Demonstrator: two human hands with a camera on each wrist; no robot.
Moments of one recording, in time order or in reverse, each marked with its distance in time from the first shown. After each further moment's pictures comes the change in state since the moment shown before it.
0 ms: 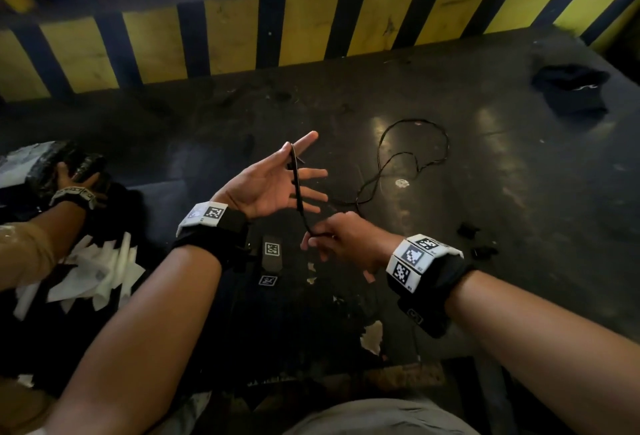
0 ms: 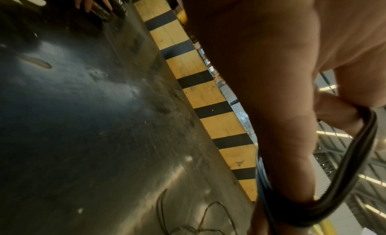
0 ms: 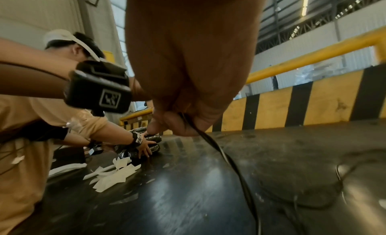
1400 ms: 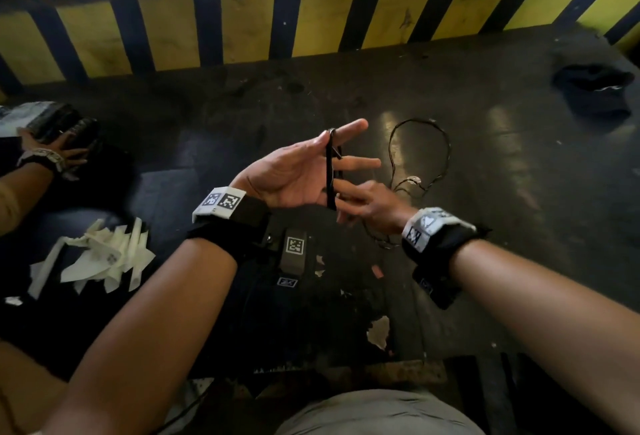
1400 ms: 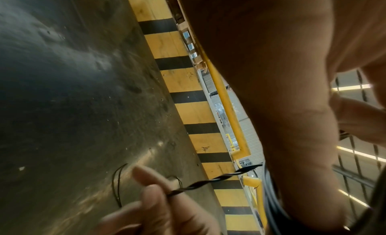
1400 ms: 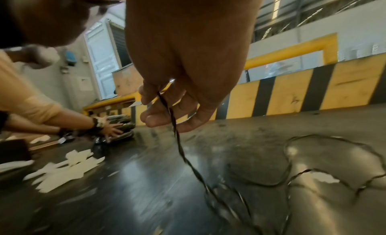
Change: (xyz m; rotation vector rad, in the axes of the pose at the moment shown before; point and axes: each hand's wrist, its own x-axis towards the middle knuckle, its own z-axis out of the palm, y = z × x) left_hand -0.009 0.016 0.042 -0.034 -0.364 0.047; right_hand 0.020 0.031 -0.024 0.322 0.204 0.016
